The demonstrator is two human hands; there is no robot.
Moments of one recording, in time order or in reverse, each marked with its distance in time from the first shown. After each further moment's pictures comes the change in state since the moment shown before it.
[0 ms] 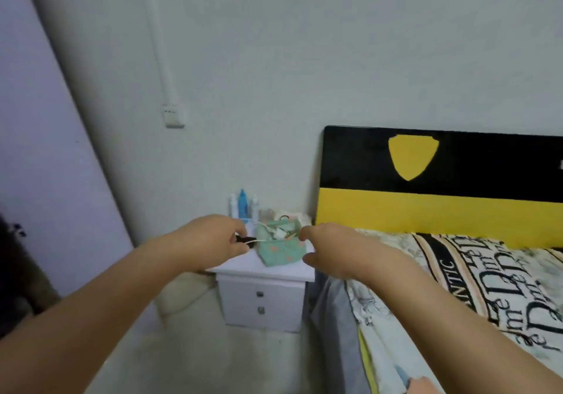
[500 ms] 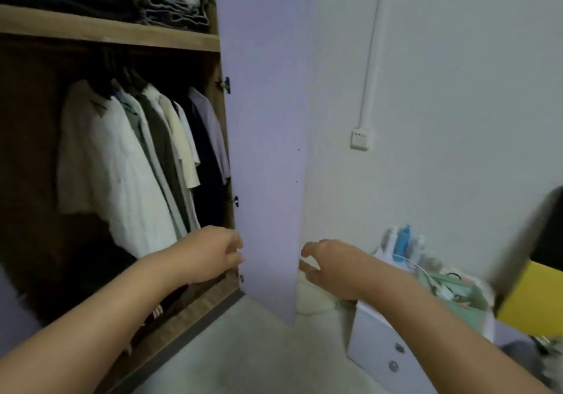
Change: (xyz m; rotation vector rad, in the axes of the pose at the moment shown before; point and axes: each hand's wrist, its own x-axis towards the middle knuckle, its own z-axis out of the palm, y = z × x) left_hand -0.225 -0.217 0.000 -0.175 0.165 -0.608; right_hand 0.058 -0.280 0.012 -0.046 -0.080 -0.629
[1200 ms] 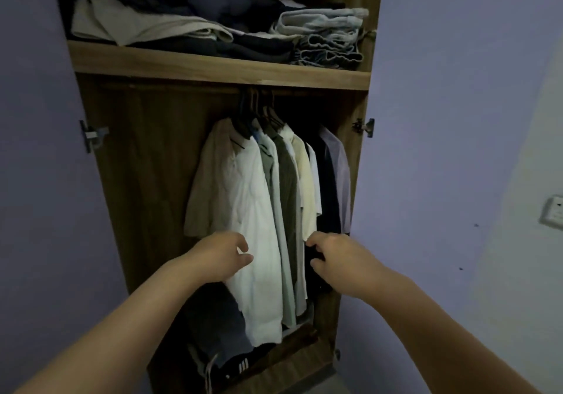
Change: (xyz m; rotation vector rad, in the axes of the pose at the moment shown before) left_hand 0.069 -0.261 -0.097 -0.146 0.210 -0.481; right_hand 0.281 -0.181 -0.051 0.136 0.199 -0.411
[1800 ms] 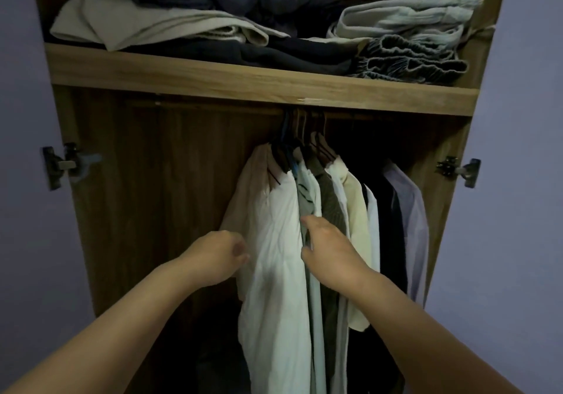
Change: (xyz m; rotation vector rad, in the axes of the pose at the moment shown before) left_hand 0.176 -0.041 -0.051 -0.045 0.217 -0.195; right_hand 0.259 0.033 0.002 0.157 0.138 -0.260
